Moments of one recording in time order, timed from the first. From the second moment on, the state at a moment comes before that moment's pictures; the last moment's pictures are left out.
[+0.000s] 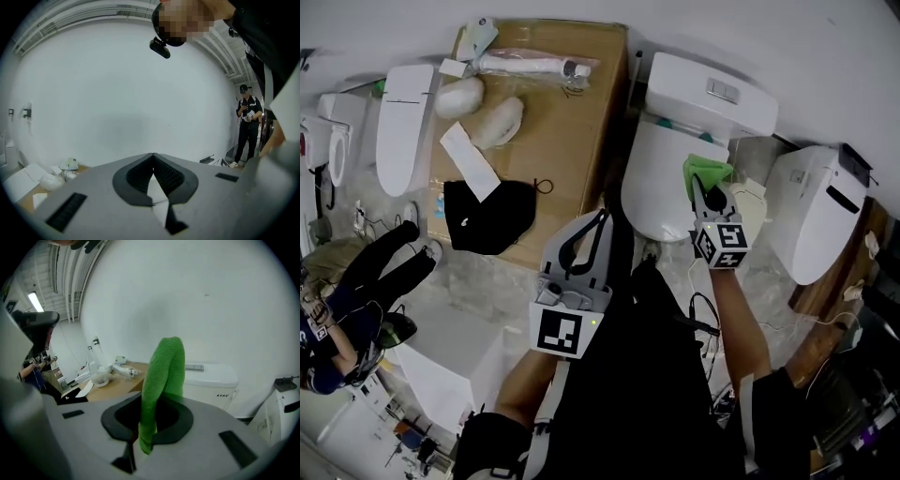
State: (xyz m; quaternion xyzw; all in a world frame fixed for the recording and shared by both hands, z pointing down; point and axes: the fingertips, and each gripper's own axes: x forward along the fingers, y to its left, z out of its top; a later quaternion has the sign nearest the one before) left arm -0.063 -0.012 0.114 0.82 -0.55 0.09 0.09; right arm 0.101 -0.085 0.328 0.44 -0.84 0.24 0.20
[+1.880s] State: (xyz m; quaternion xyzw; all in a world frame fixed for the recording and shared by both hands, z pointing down) left arm -0.139 -0.095 0.322 0.80 -0.57 0.06 0.19; right arm 0.046 -0.185 0.708 0.38 -0.75 0.37 0.39
